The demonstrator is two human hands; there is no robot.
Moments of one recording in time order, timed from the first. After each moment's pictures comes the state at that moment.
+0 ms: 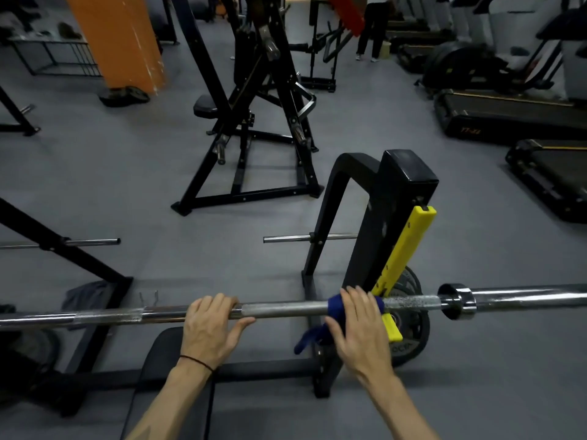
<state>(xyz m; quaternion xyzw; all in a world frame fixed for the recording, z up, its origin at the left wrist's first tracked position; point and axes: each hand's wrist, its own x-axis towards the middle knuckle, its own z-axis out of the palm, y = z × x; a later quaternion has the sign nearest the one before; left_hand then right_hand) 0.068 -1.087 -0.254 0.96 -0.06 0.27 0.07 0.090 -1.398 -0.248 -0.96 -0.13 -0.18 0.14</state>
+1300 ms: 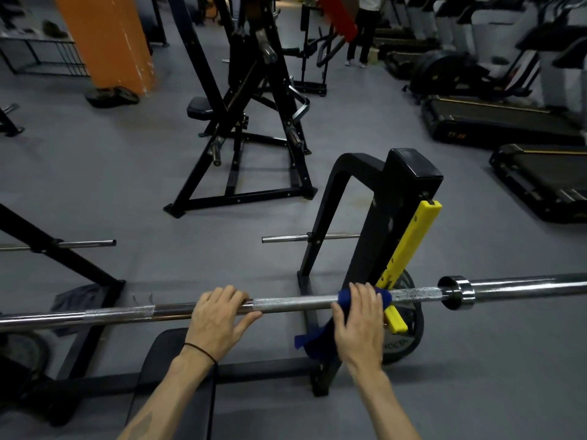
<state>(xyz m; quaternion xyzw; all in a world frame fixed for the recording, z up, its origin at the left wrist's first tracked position) 0.073 -1.069 -0.243 0.96 -0.12 0.23 0.07 0.080 -1.364 -0.248 -0.96 0.02 -0.18 0.19</state>
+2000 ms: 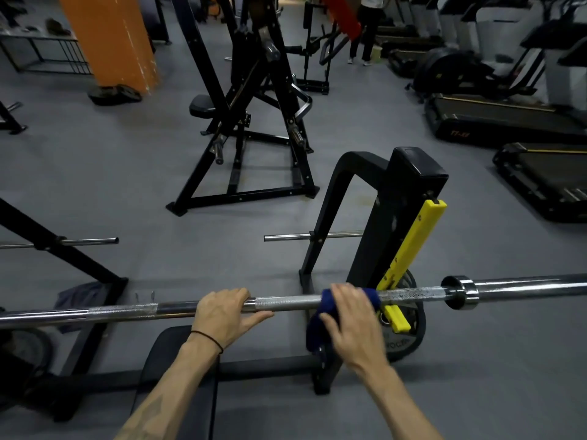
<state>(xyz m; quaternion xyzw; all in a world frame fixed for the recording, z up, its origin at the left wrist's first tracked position) 0.085 -1.075 -0.230 0.98 -0.09 0.17 0.06 0.078 -1.370 -0.250 -0.96 -0.17 -0.16 0.13</state>
